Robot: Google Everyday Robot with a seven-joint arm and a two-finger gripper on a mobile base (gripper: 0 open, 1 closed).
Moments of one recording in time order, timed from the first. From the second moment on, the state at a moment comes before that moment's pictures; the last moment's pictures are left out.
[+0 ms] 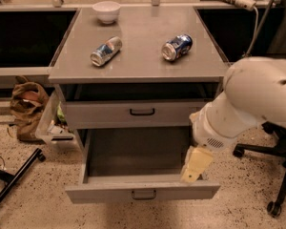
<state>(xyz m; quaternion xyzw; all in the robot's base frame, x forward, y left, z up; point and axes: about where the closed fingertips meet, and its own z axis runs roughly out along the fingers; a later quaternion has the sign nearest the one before) 0.437 -0.135 0.777 -0.59 0.79 0.05 0.17</state>
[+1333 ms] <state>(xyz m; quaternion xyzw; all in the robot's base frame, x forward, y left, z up) 0.415 -0.114 0.645 -0.56 0.80 0.12 0.14</state>
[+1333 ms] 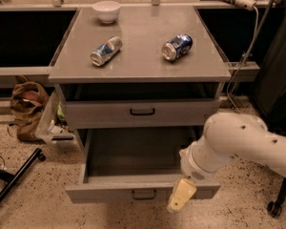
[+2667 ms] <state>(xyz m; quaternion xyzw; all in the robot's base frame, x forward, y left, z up) 0.402 -0.127 0.473 -0.50 0.83 0.20 0.16</state>
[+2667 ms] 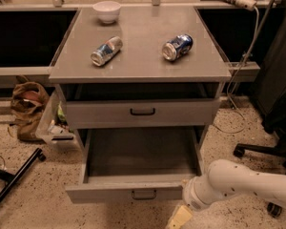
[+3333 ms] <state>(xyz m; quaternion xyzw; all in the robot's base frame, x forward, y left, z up) 0.381 -0.141 0.427 -0.47 0.84 0.22 0.14</state>
